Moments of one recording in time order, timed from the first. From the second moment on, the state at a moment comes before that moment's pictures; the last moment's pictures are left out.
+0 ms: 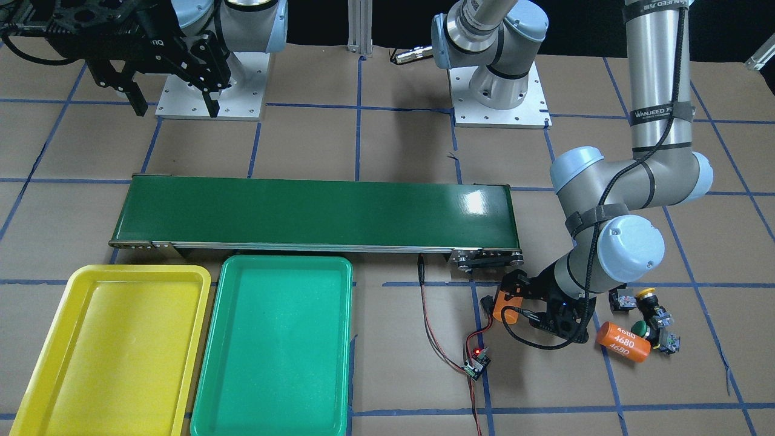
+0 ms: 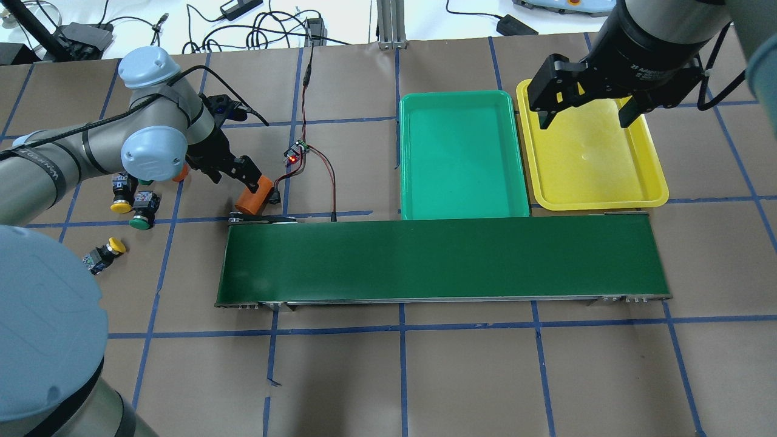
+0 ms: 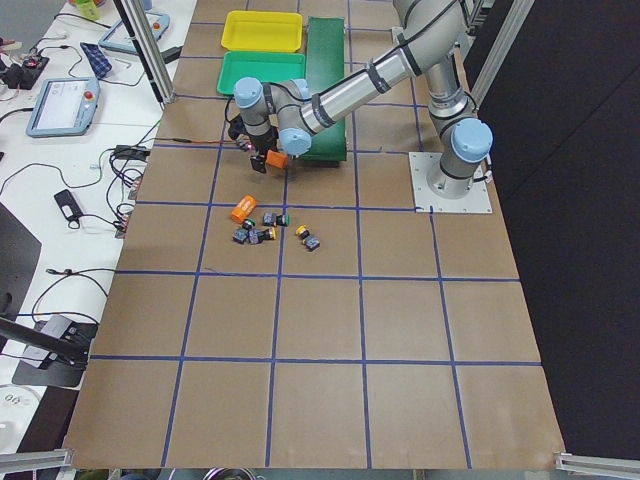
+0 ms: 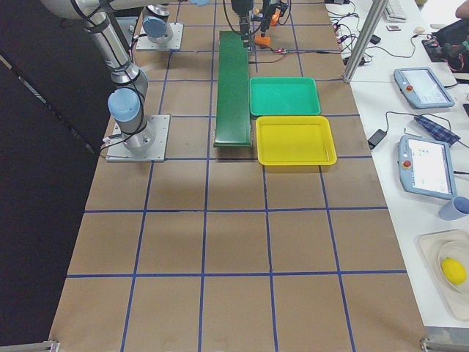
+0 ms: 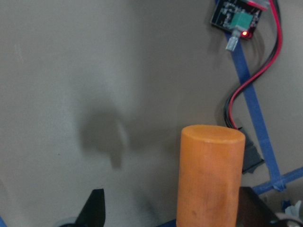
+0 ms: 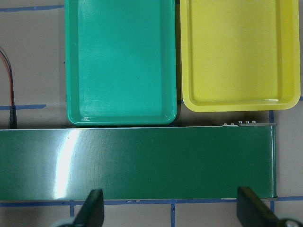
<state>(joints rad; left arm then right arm) -1.40 -2.07 -1.71 -1.03 1.52 0.50 1.60 -1.69 1.57 -1.60 -1.55 0.05</state>
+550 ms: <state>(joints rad) -1.40 -2.09 -1.71 -1.02 1.49 0.43 1.60 -1.69 1.57 -1.60 -1.55 0.05</state>
